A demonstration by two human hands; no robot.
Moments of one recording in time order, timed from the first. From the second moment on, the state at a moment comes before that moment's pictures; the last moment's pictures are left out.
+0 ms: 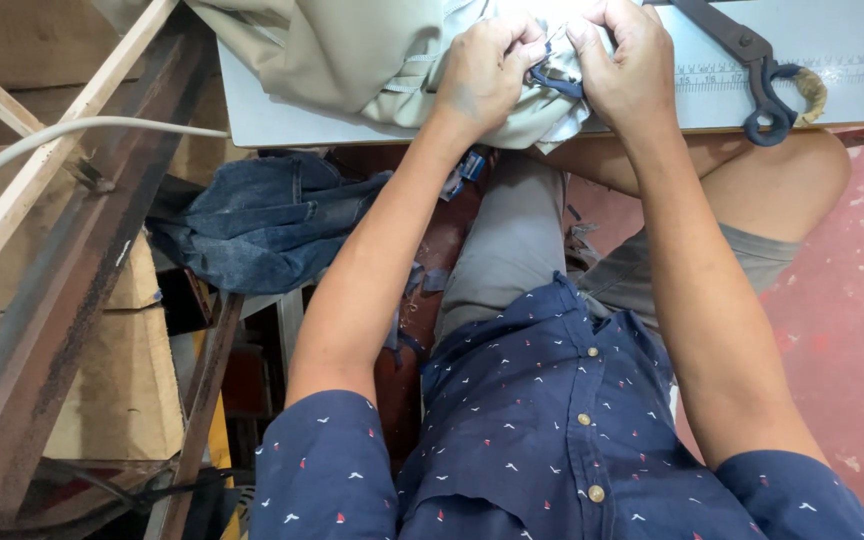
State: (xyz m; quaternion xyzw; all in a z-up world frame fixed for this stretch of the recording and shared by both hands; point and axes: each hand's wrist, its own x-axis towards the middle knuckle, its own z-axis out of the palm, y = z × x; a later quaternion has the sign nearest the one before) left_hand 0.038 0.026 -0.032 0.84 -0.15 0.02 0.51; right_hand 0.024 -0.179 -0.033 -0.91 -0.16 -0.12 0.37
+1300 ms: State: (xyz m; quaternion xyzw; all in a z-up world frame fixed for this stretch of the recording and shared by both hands) left_hand 0.037 0.024 -0.025 0.85 -0.11 -0.02 0.51; right_hand -0.040 -0.175 0.089 -0.83 -0.01 0.18 0.52
